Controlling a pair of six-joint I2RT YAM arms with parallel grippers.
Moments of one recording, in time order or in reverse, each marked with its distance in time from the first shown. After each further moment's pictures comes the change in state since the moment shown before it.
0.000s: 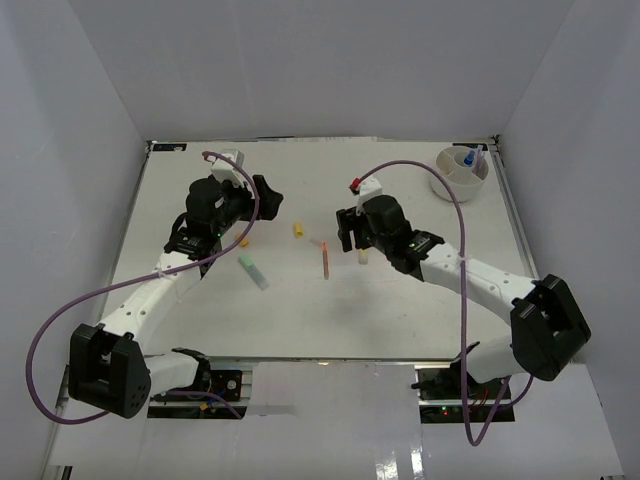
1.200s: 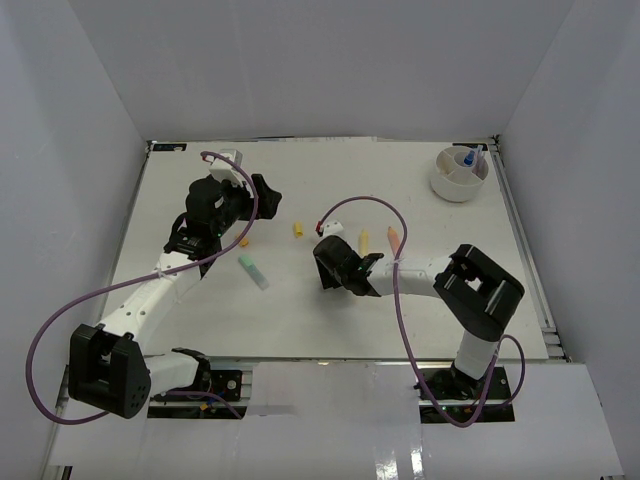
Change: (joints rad) left arm 0.000 -0.002 0.000 -0.002 -0.031 -0.011; right arm 0.268 0.380 0.005 0.012 0.179 0.265
